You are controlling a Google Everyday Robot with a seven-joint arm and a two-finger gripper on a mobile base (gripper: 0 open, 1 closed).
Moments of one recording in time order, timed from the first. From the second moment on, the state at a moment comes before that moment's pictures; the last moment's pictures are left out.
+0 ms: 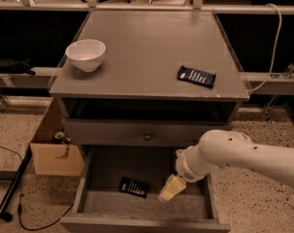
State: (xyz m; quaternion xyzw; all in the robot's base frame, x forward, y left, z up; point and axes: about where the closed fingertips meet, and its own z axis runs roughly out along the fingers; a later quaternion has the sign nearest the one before) arm 0.468 -0.081 0.573 -0.53 0.81 0.14 0.20
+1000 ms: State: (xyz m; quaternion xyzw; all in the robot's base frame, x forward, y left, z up) arm 0.475 -0.049 0.478 -0.53 0.81 0.18 0.18
